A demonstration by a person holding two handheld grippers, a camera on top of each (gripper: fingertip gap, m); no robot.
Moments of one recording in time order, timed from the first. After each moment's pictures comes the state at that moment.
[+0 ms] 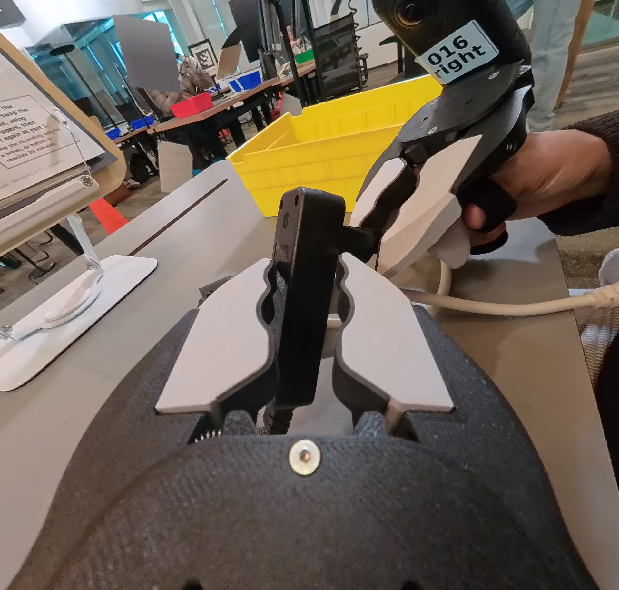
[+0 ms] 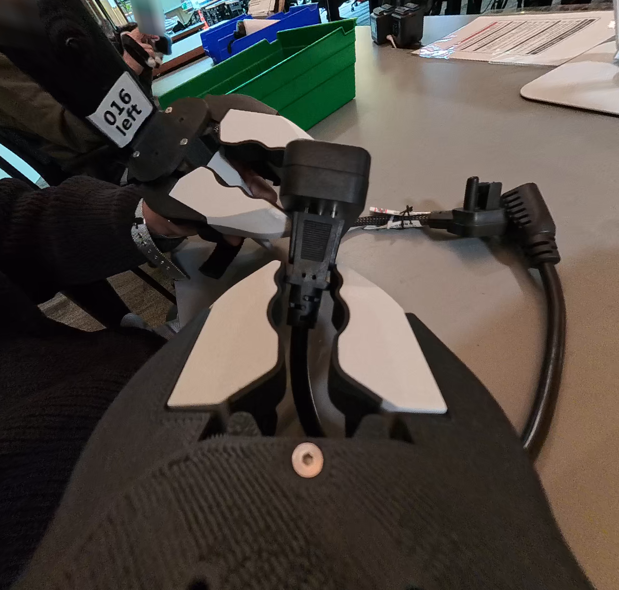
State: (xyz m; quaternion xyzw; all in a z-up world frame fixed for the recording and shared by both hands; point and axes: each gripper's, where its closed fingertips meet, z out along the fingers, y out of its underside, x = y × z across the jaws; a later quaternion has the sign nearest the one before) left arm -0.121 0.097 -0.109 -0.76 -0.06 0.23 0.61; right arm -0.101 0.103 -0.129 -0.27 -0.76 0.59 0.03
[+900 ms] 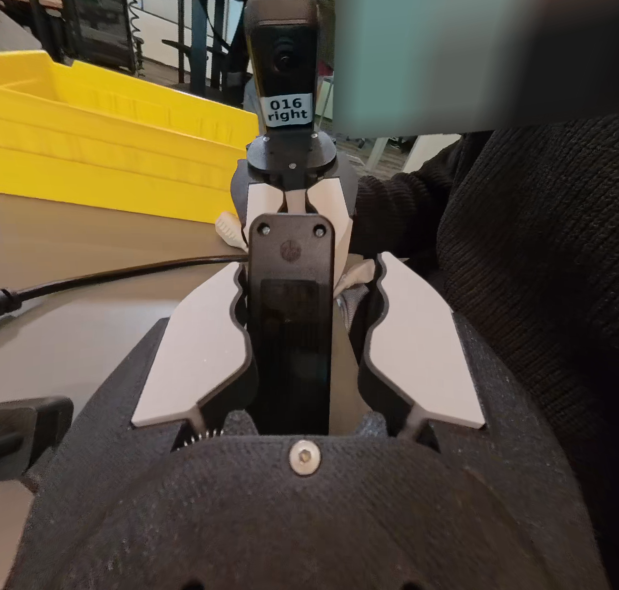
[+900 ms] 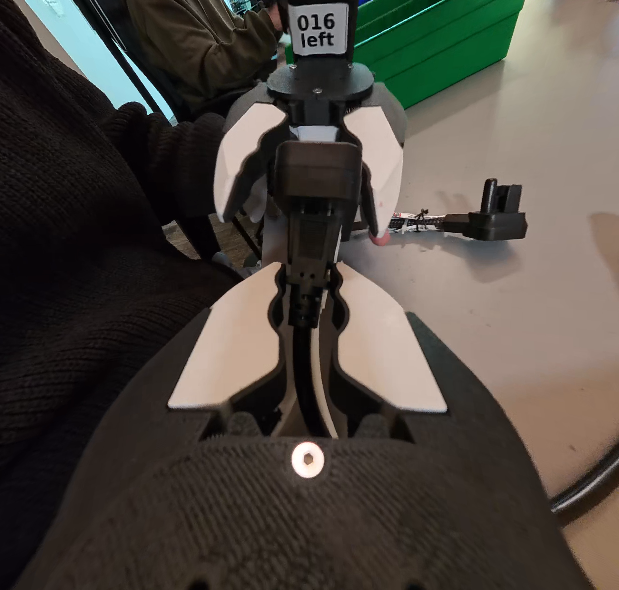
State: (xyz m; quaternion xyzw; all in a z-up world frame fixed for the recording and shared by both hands) left arm -0.049 0.107 -0.101 -0.74 -0.02 -0.18 0.65; right arm -0.047 0.099 -0.125 -0.14 -0.79 0.59 -0.10
